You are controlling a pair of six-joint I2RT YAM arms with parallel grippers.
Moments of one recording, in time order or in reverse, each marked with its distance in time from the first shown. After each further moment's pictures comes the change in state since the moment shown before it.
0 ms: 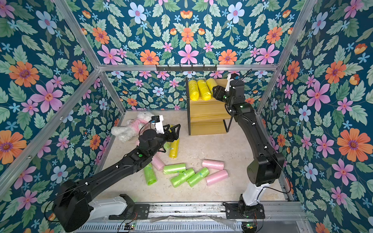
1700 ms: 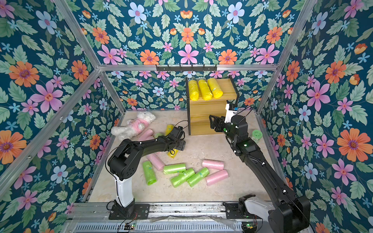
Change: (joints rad) left arm 0.041 0.728 0.400 -0.551 -0.080 0.301; right arm 0.133 -0.573 -0.816 0.269 0.030 -0.051
